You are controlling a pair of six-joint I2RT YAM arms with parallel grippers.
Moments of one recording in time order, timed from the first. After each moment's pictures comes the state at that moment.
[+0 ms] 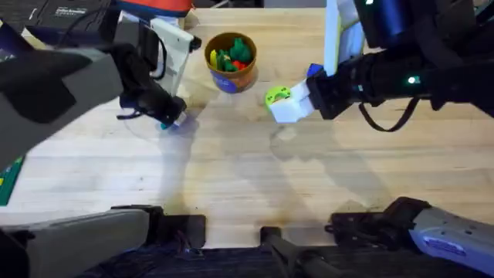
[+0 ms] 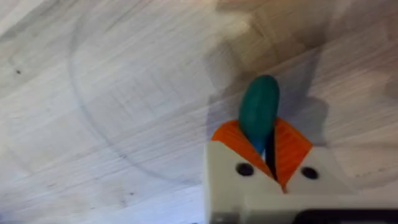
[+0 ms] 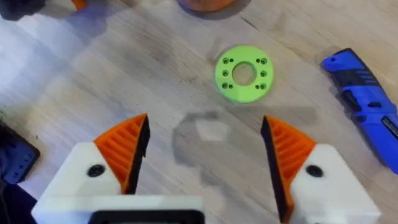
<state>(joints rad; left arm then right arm) -0.03 1.45 0.85 -0.72 -0.04 0.44 0.61 1.18 1.10 -0.88 -0.05 0.07</state>
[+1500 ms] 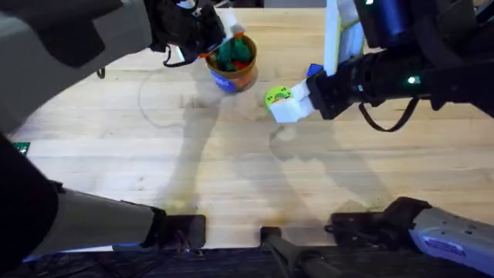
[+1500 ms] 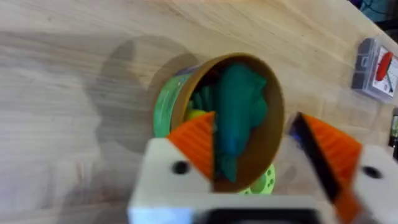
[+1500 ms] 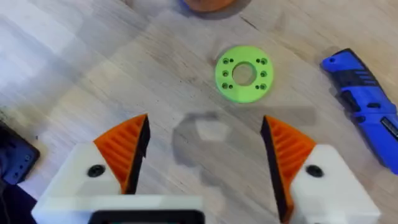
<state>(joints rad) -0.21 1.62 1.17 -0.40 0.27 -0.66 0.61 1.18 1.10 -0.88 -0.05 0.07</state>
